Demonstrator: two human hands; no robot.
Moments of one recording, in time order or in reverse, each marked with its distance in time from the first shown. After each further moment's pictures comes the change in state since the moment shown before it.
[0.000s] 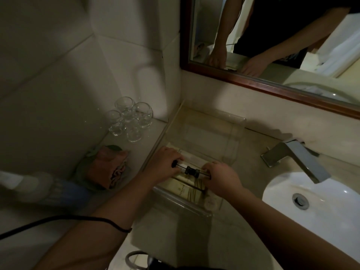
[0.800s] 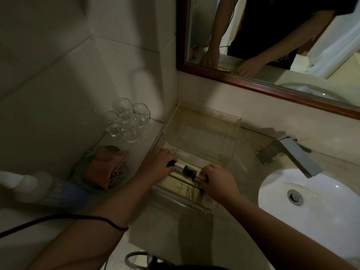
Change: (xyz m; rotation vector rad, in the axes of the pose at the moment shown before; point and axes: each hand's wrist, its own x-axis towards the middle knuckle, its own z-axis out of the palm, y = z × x) left_hand -0.006 -0.016 0.006 0.109 0.040 0.022; right_hand -0.019 -0.001 0.016 0.040 0.105 -0.008
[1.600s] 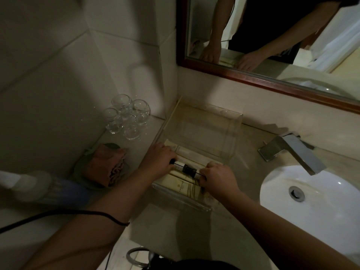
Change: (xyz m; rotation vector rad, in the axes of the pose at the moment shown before) left_hand 0.009 0.006 -0.006 0.207 -0.037 0.044; right_hand 0.003 -0.006 -0.001 -0.215 -0.008 -0.129
